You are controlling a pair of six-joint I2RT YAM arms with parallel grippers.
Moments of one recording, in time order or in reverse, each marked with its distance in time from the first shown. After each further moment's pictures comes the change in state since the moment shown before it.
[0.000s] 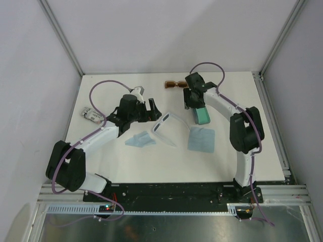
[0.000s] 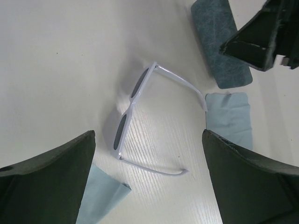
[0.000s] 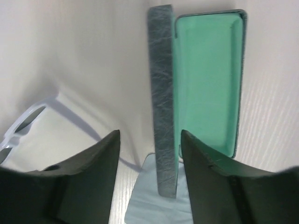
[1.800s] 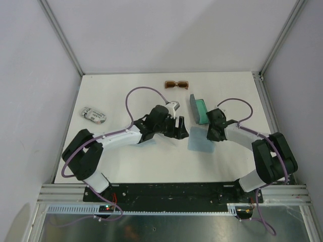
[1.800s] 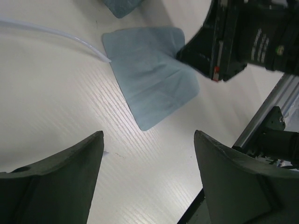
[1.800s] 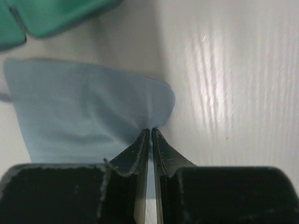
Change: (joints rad) left arm -0.347 0.188 0.081 0.047 0.092 -0.031; right arm -0.080 -0.475 -0.885 0.337 0.037 0.233
